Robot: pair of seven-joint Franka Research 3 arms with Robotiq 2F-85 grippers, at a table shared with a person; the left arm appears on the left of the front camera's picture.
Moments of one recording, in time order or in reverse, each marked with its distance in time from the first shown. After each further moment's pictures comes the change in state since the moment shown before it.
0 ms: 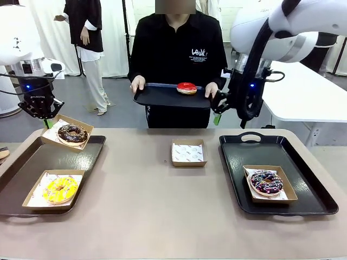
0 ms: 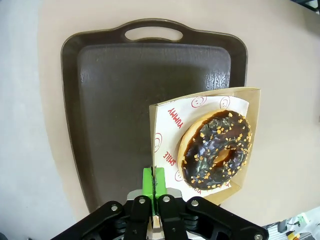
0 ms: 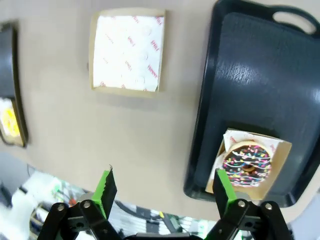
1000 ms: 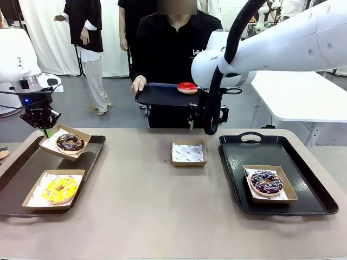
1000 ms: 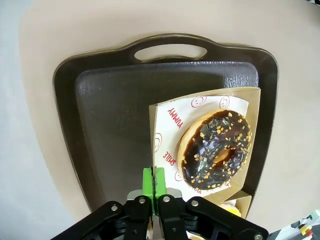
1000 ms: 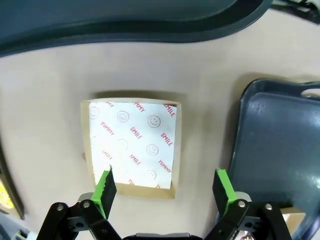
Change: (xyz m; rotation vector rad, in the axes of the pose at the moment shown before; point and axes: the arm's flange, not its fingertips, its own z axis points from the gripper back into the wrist) left arm 0.036 0.037 -0.062 -0.048 0.018 -0.084; right arm 0.096 0.042 -0.091 -0.085 -0.105 -0.029
